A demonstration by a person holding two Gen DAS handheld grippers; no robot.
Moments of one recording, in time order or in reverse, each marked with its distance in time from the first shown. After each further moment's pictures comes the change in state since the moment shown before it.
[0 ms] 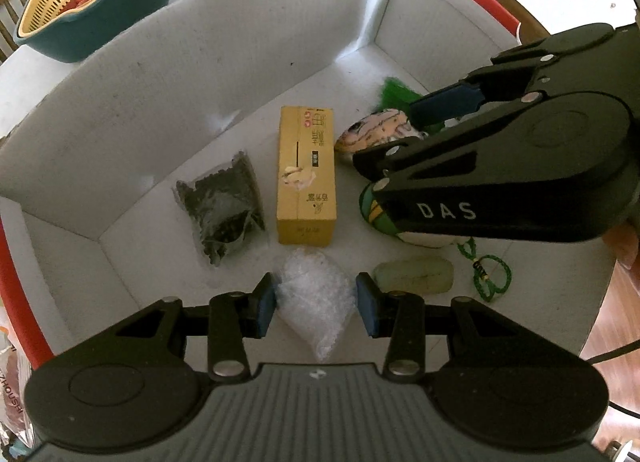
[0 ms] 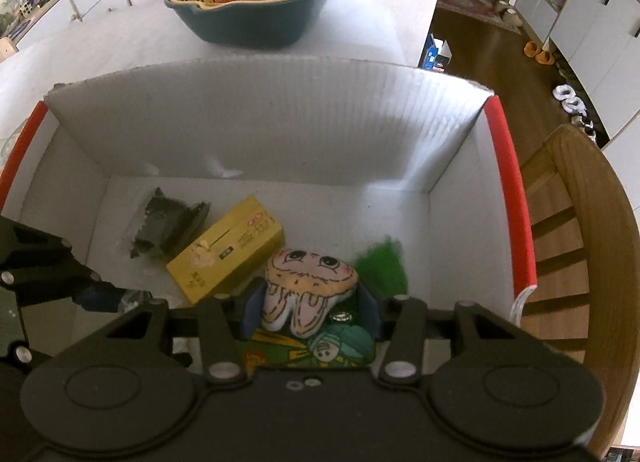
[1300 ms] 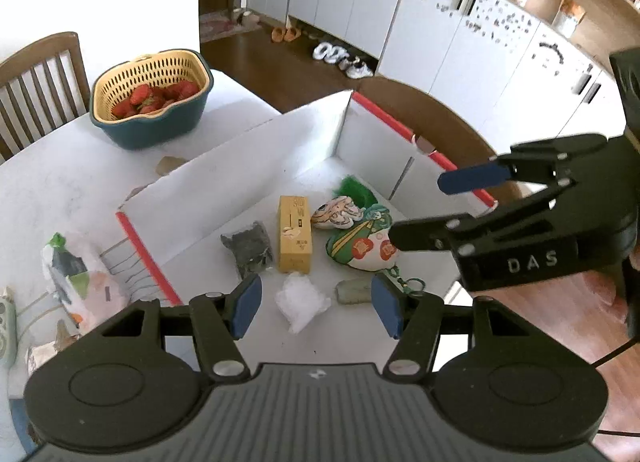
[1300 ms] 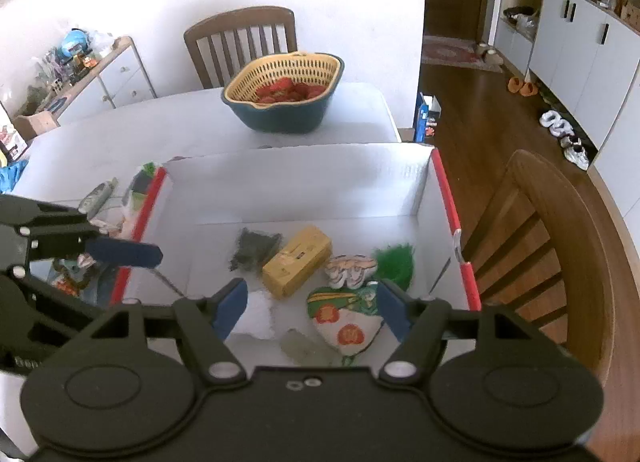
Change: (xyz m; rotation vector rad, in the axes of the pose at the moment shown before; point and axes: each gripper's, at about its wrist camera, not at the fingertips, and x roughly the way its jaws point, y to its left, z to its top) left arm -0.134 0.008 -0.067 0.018 -0.348 -0.079; right arm -0.128 0.018 -0.059 0.102 -0.238 0.057
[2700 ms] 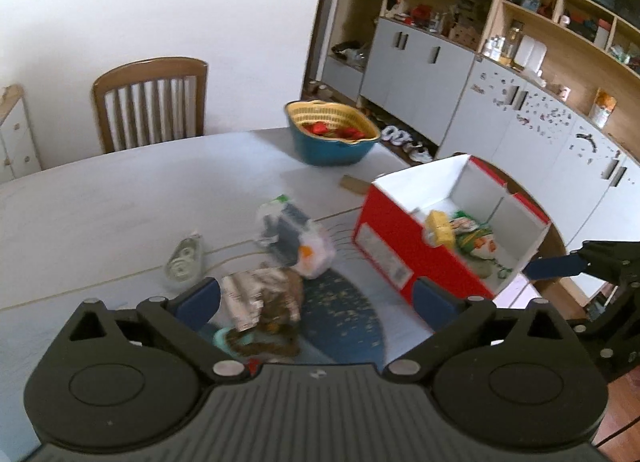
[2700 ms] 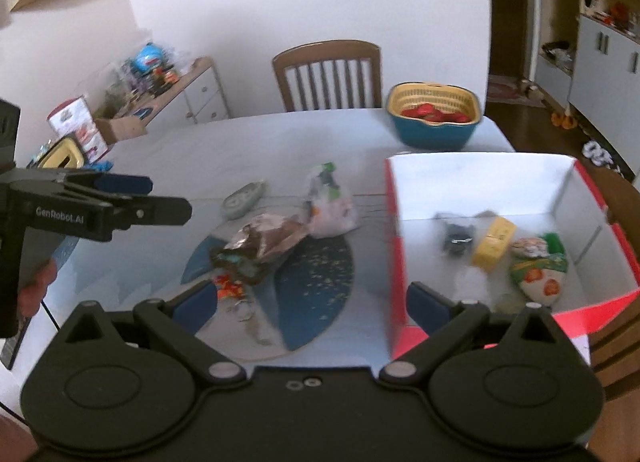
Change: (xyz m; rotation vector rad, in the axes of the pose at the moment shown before) left arm -0.150 0.172 -0.139 -0.152 -0.262 0.126; right arm -0.034 0.212 -0.052 -0.024 -0.130 0.101
